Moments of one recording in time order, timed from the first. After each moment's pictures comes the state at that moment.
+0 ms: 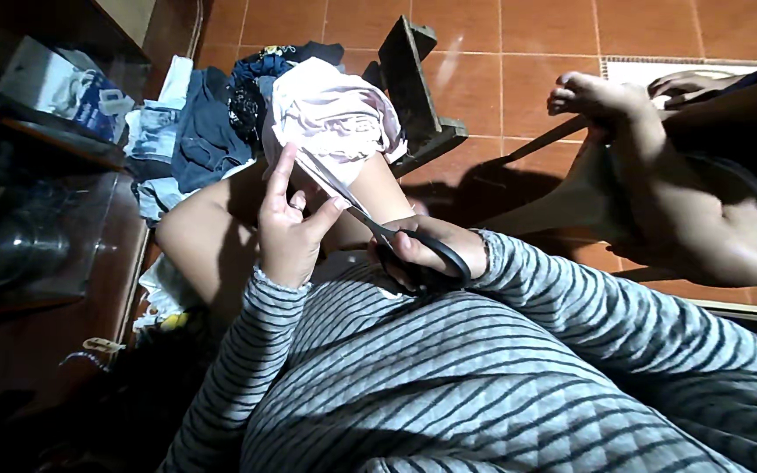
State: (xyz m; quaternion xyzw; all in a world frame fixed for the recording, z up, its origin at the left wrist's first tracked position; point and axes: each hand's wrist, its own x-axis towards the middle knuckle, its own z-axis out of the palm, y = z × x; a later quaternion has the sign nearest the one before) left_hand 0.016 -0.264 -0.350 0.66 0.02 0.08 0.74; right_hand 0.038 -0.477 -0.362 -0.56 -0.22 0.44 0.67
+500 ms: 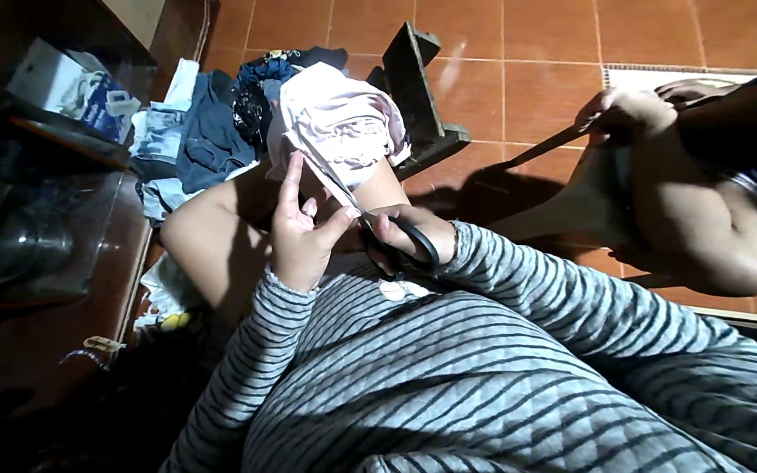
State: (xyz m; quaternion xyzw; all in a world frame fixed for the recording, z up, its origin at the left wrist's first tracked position) left_hand 0.011 -0.269 -0.356 0.66 0.03 0.07 0.75; right_hand 0.049 -0.455 -0.368 -0.58 -0.20 0.39 0.68
